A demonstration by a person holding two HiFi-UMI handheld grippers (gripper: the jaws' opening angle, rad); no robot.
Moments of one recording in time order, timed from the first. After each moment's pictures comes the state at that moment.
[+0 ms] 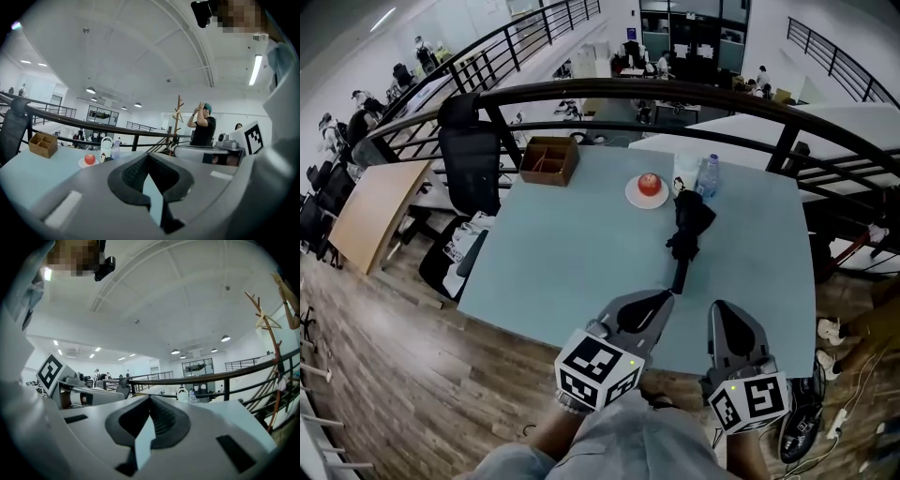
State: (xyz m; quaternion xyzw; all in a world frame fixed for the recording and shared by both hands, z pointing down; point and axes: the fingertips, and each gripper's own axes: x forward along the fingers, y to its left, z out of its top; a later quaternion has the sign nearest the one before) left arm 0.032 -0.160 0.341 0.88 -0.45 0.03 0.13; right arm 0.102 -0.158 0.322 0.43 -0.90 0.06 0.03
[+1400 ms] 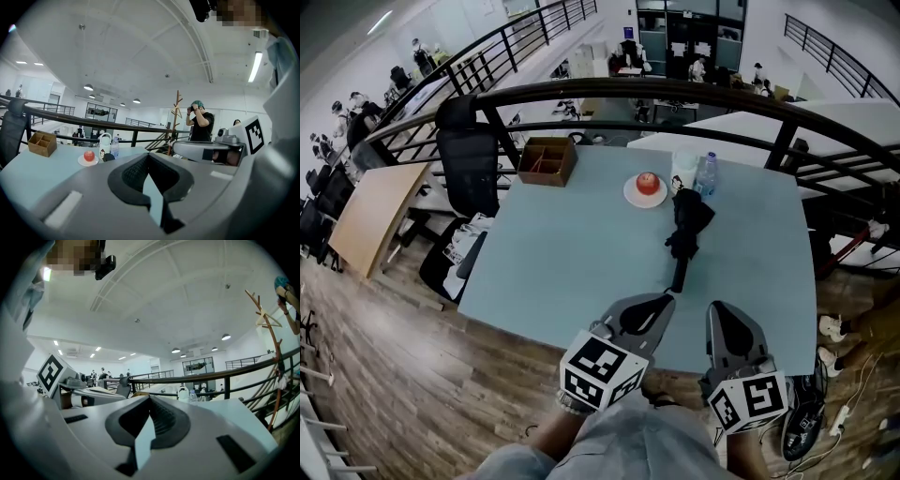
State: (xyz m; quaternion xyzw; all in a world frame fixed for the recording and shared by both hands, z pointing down) left arm 0.038 -0.157 0.352 0.88 -0.44 0.06 0.14; right arm 0.100 -0.155 0.326 0.43 -0.90 0.06 0.03
